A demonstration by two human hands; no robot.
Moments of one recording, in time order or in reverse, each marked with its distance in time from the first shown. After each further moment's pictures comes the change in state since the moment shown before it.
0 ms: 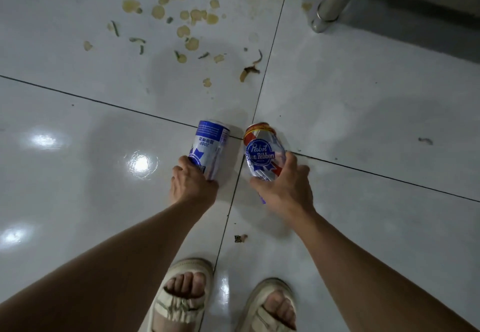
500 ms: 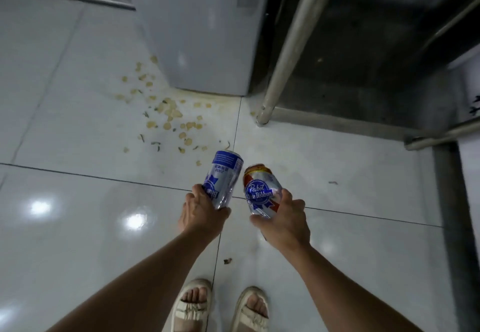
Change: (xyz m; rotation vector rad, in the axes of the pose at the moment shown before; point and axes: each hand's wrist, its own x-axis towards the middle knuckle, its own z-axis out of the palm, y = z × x) left_hand -0.184 0.133 -0.198 0.029 -0.091 0.209; right_hand -0.167 -0.072 -0.208 0.022 0.108 0.011
